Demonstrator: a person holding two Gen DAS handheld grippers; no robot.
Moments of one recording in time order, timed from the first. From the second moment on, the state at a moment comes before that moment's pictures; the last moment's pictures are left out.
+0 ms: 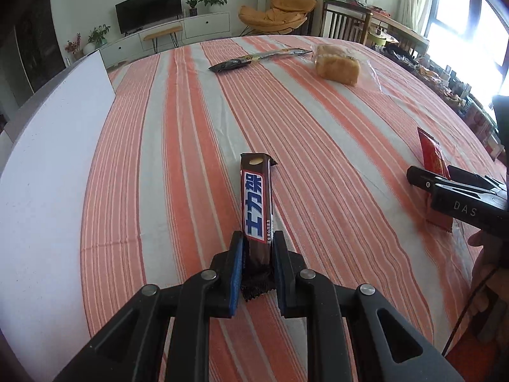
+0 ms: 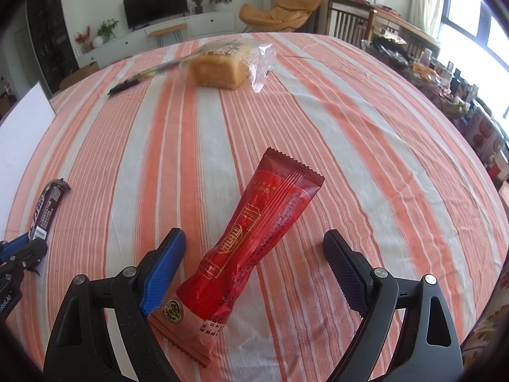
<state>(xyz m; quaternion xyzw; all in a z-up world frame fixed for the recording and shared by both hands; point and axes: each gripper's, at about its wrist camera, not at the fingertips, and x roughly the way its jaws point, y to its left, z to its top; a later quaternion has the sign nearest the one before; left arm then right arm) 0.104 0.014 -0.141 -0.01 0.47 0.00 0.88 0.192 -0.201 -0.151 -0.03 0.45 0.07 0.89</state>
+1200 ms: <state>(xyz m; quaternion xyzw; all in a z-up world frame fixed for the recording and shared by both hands) 0.104 0.008 -0.152 -0.01 0.45 0.02 0.89 0.191 -0.201 -0.151 -0.03 0.45 0.07 0.89</state>
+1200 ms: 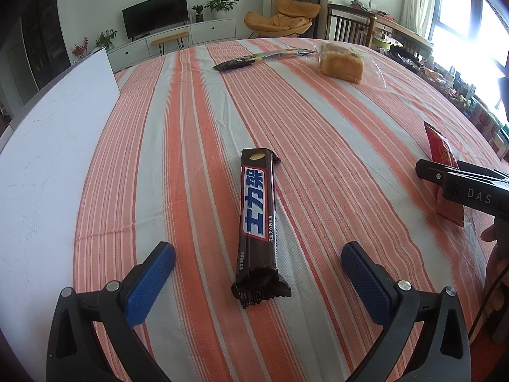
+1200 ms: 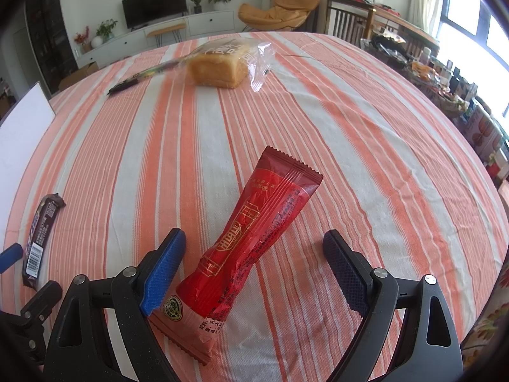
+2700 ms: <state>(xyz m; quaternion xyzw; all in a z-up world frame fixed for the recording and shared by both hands) 0.125 0.019 -0.136 -0.02 0.49 0.02 0.87 0.190 -0.196 -0.135 0.06 0.53 0.11 0.84</state>
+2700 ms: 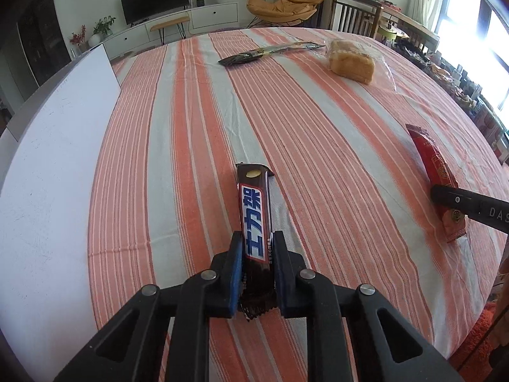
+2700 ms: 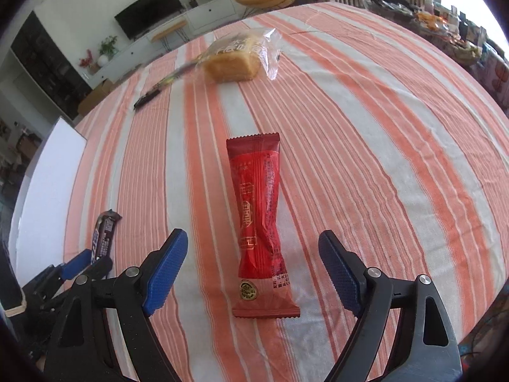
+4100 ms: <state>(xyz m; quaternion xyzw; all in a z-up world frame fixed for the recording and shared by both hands) -0.071 0.288 -0.042 -0.22 0.38 0.20 0.87 0.049 0.103 -0.035 0.01 0.49 0.49 0.72</state>
